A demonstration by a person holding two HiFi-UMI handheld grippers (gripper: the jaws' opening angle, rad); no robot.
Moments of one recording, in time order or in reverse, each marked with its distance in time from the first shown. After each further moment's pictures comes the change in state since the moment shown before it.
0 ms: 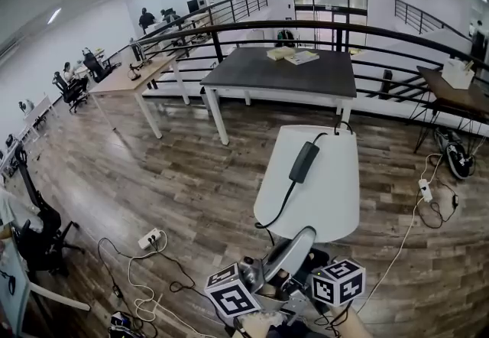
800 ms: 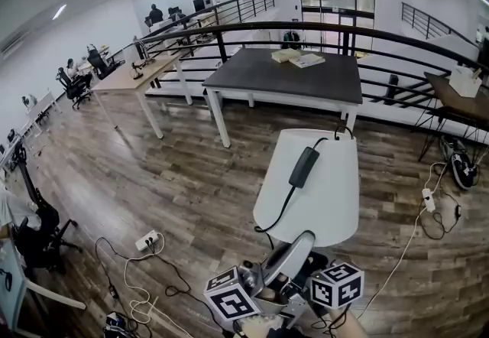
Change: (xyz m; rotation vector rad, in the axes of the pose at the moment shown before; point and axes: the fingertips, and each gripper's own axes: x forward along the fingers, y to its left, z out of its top) left arm 0.022 0.045 0.009 0.013 -0.025 0.024; right arm 0.029 -0.038 0.015 0.003 0.012 0.018
